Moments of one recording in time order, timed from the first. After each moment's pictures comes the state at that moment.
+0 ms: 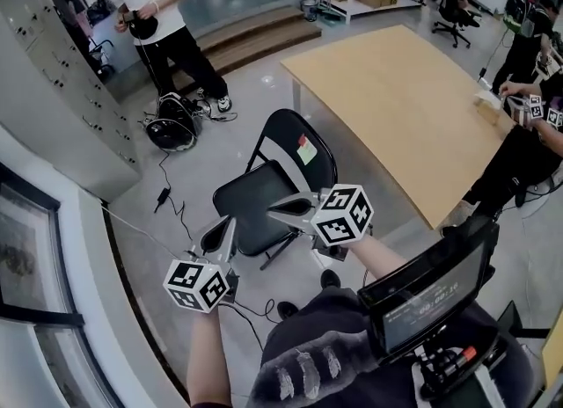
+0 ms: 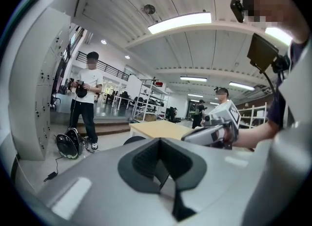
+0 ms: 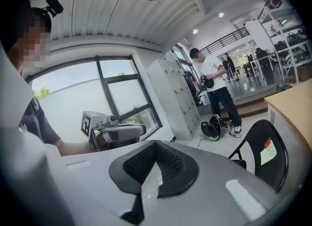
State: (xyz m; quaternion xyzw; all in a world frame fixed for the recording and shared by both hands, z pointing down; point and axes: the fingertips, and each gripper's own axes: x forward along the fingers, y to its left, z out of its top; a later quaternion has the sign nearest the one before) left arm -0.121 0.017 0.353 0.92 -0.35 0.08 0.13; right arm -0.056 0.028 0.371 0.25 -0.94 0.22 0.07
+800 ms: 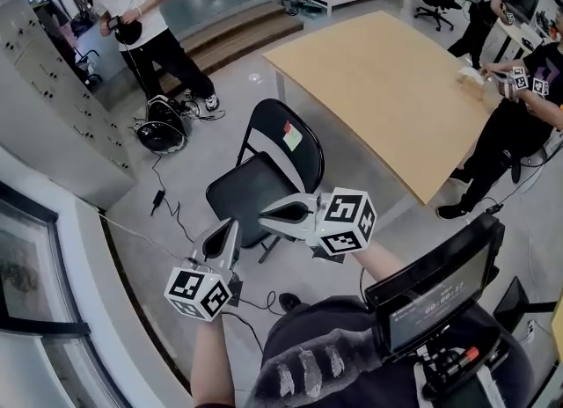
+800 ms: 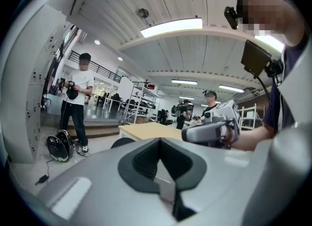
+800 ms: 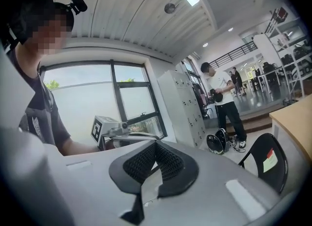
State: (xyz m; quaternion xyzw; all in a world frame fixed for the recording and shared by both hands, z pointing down) left arm -0.107 0.073 0.342 0.94 -0.31 0.06 0.11; right arm -0.068 0.096 0.331 0.24 -0.96 0.15 0.03
